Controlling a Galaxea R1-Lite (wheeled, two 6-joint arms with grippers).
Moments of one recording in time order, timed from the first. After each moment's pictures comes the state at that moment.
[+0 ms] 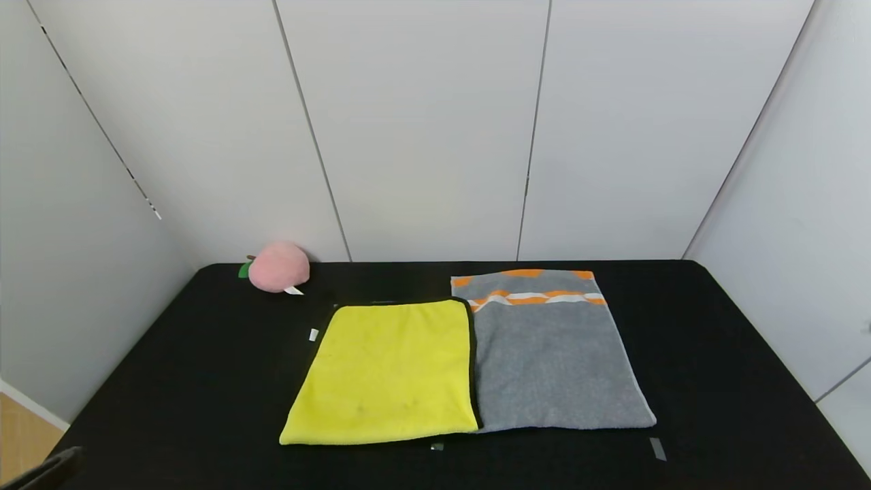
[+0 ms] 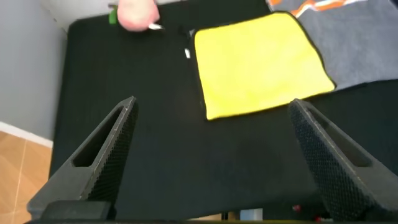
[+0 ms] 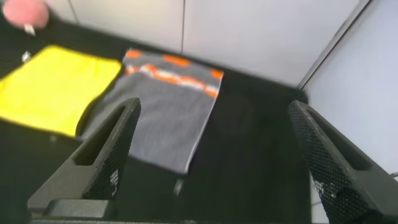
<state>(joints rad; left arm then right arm) -0.01 0.64 -0.66 0.31 -0.09 0.11 0.03 0.82 -0.64 -0.09 0.22 -0.14</state>
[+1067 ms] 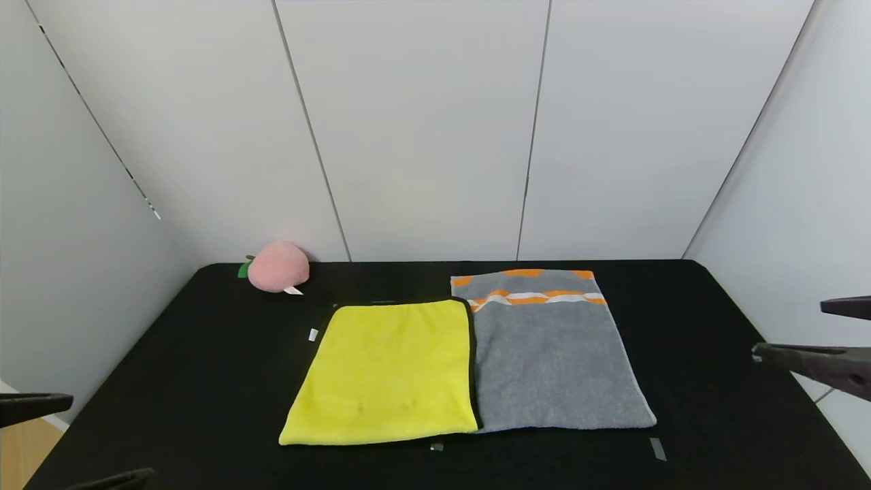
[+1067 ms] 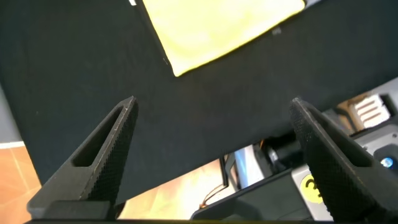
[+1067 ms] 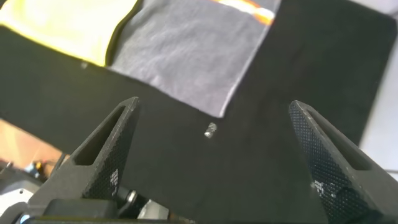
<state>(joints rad) -0.22 0.94 -0.97 0.68 -0.09 0.20 0.25 1.15 -1.00 0.39 0.13 -0.13</state>
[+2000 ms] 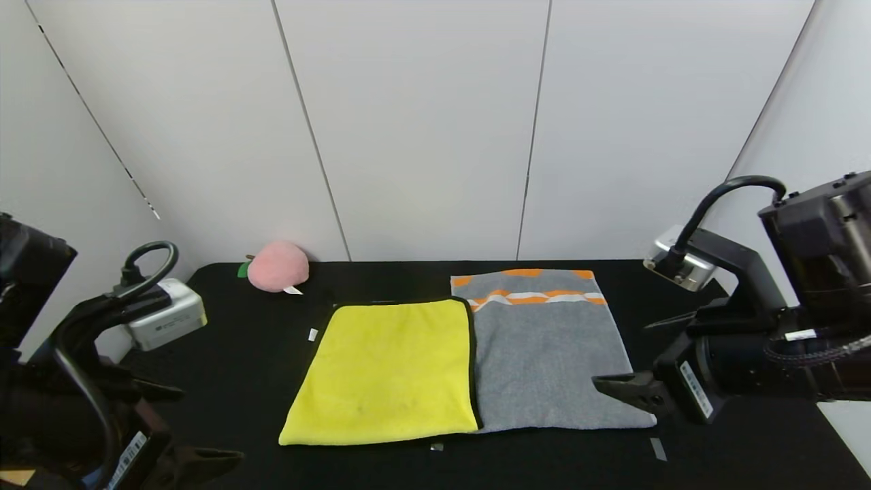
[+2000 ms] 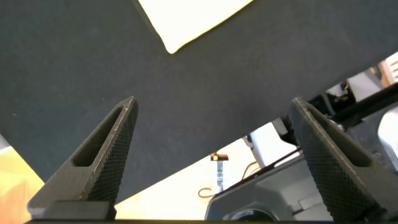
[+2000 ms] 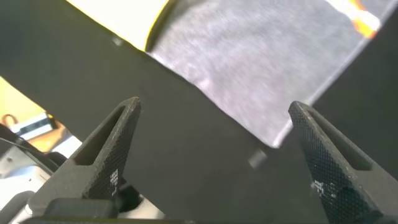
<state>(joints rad) -0.22 1.30 -0.99 0.66 -0.06 0.31 0.56 1.51 -1.04 0.25 0.03 -0.08</state>
